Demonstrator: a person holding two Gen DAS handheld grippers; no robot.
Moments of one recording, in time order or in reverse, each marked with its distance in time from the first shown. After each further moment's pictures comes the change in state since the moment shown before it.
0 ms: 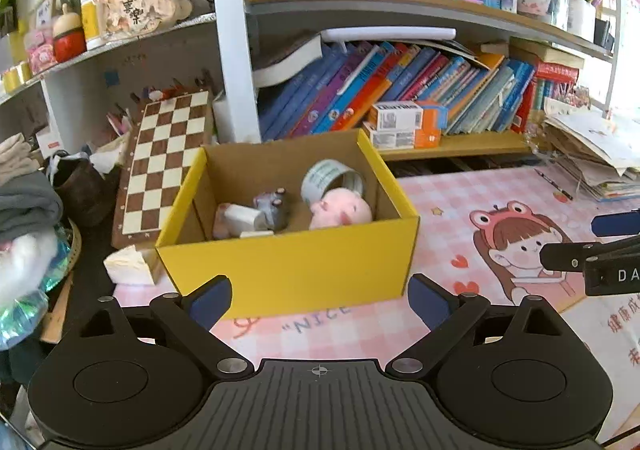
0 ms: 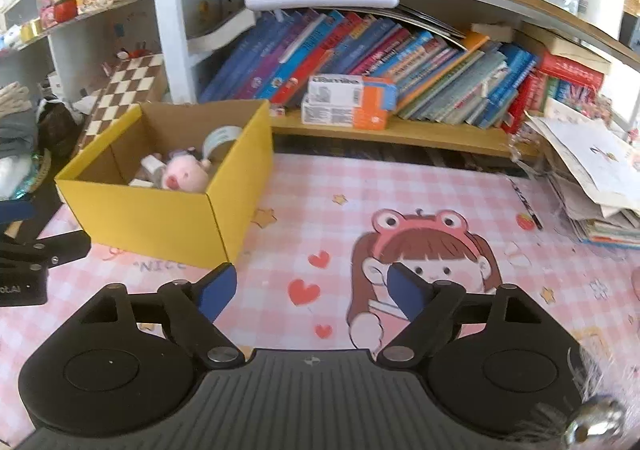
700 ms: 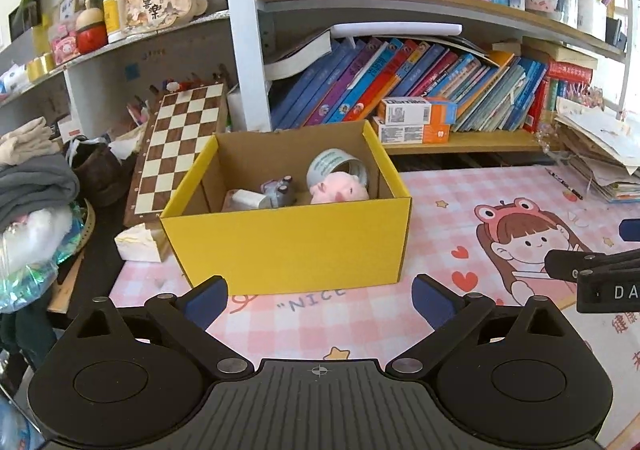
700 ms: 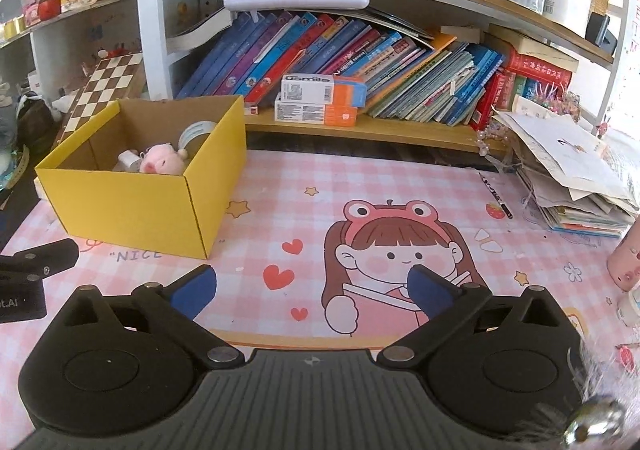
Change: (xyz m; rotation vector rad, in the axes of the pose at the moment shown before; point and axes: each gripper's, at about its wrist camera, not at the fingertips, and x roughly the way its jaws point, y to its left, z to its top) left arm -0.010 -0.022 -0.019 -0.041 -0.008 0.072; right arm -0.010 0.002 -0.020 0.004 -0.031 -0.079
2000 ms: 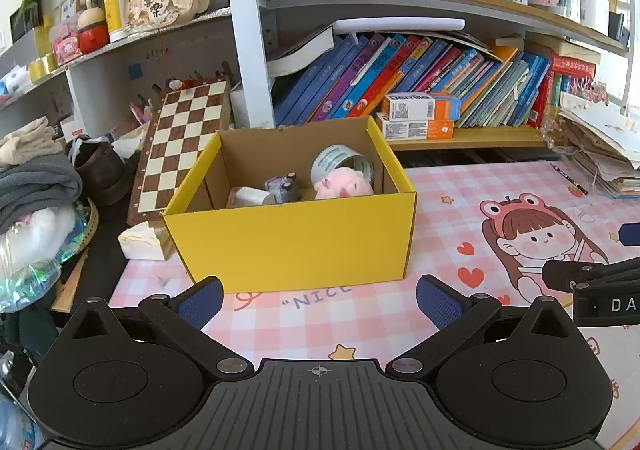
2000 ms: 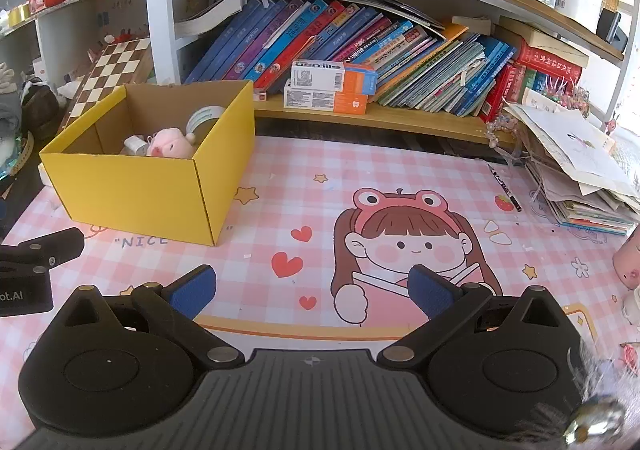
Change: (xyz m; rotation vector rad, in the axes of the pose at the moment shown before) left arm 0.003 -0.002 -0.002 0.010 0.005 0.012; right arm 0.006 0.005 -0.002 -0.014 0.036 0.014
